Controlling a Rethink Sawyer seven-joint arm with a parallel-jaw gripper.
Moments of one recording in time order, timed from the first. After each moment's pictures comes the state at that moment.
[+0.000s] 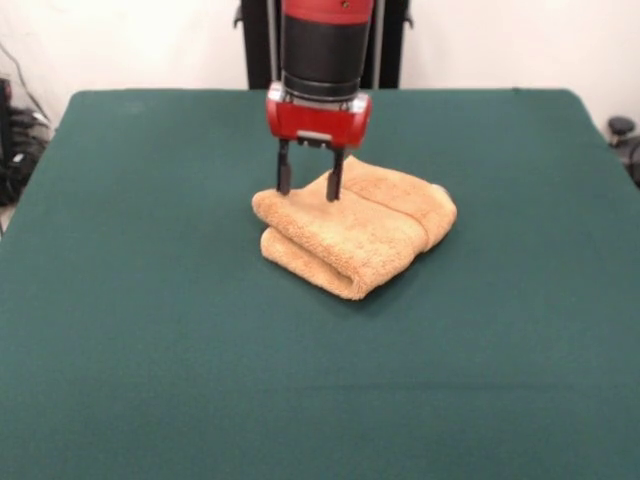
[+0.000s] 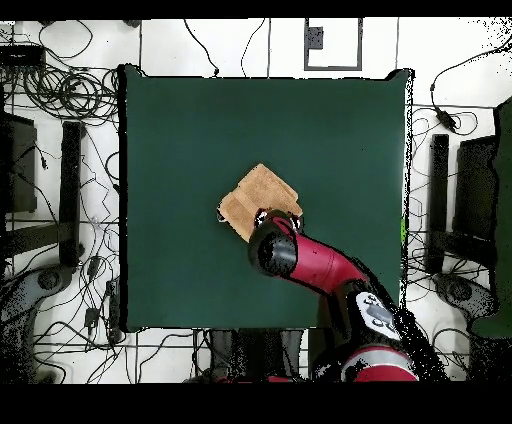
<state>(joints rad) -0.26 -0.53 -0.03 1.88 0.07 0.01 1.57</state>
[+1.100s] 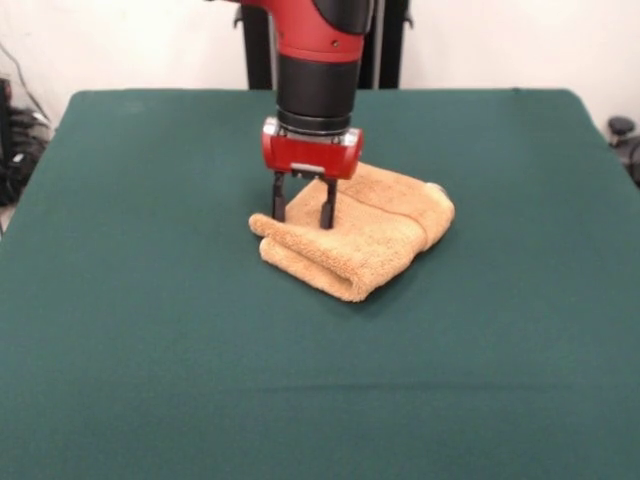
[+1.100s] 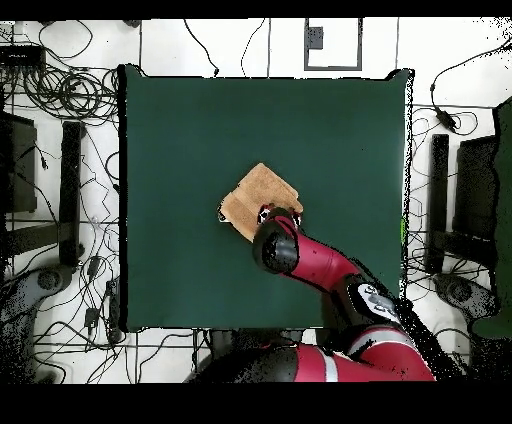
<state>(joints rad) -0.31 -0.45 0.01 1.86 0.05 -0.10 1.57</state>
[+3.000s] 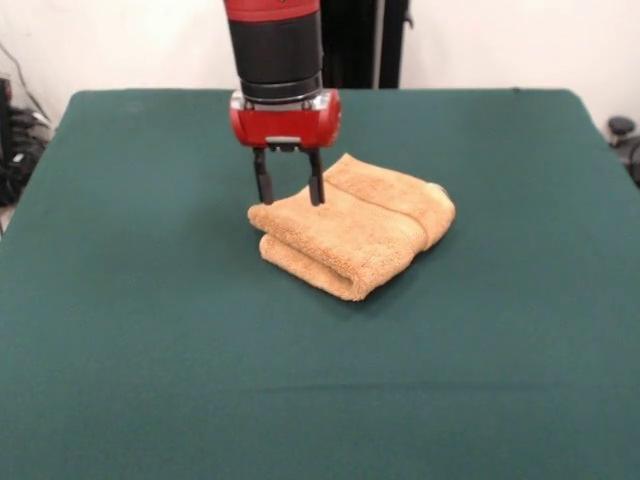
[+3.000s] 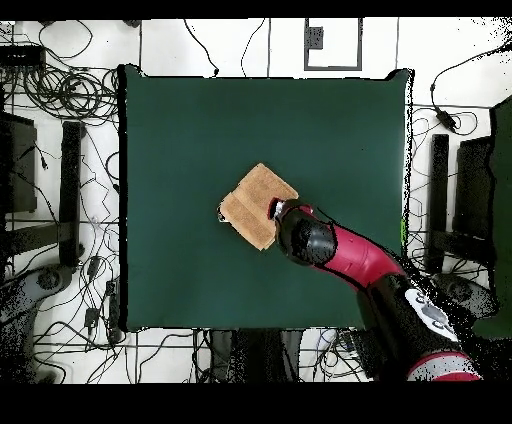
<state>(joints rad) -0.51 -0.57 0.19 1.86 -0.04 0.14 1.57</state>
